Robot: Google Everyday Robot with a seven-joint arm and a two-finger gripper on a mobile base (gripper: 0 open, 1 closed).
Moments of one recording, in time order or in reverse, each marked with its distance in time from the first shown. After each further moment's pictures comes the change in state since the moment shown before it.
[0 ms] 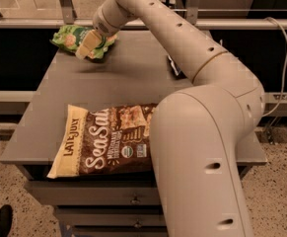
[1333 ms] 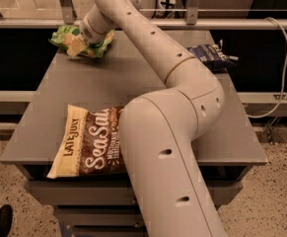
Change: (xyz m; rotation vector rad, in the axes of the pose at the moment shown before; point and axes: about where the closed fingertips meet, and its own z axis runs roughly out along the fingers) arm -0.011 0.009 0.068 -0.051 0.027 0.147
